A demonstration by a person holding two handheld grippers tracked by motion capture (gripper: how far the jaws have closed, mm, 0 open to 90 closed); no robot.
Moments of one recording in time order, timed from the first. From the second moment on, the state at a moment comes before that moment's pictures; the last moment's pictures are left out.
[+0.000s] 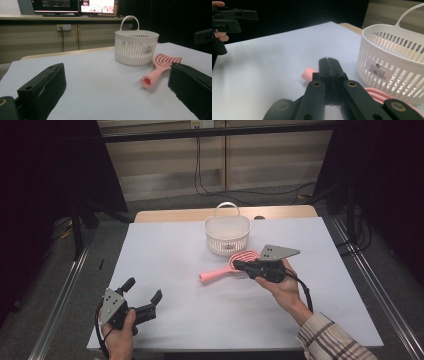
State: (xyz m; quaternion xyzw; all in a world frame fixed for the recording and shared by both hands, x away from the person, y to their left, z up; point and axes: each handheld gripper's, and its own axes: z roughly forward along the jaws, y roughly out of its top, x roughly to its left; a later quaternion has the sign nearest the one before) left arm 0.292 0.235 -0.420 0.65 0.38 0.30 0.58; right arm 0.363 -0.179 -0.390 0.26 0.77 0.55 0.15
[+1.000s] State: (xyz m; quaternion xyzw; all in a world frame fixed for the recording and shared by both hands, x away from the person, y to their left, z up) left arm 0.292 0.235 -0.420 0.65 0.38 0.31 0.58; right arm 0.386 -0.141 -0.380 0.22 0.88 0.42 0.03
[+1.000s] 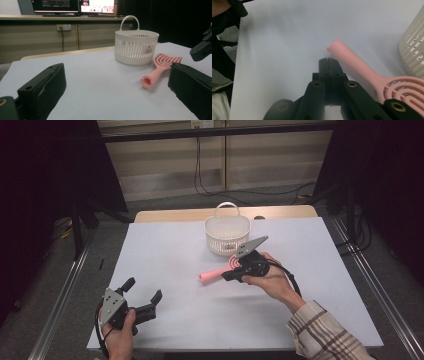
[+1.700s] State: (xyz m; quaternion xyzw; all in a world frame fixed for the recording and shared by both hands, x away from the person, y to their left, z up) left arm 0.292 0.235 -0.420 0.65 0.38 0.31 0.58; right arm 0.412 -0.106 -0.390 0.20 0.92 0.34 -0.01
